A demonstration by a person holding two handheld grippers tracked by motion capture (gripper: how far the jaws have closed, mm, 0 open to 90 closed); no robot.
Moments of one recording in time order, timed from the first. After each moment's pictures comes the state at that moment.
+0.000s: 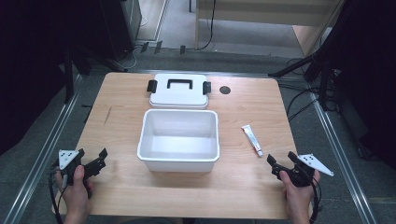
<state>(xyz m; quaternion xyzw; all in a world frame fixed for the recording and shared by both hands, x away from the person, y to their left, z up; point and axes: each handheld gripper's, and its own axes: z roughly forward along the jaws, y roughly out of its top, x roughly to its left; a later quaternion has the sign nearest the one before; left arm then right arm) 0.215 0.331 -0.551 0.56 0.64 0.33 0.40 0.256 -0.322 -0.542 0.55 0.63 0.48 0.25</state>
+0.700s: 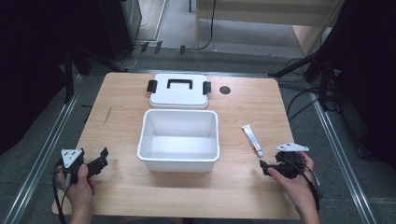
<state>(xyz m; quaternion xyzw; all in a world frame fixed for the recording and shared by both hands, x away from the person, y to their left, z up) 0.217 0.326 -0.551 0.56 0.64 0.35 0.39 0.275 -0.283 -0.504 0.51 0.79 0.26 0.20</state>
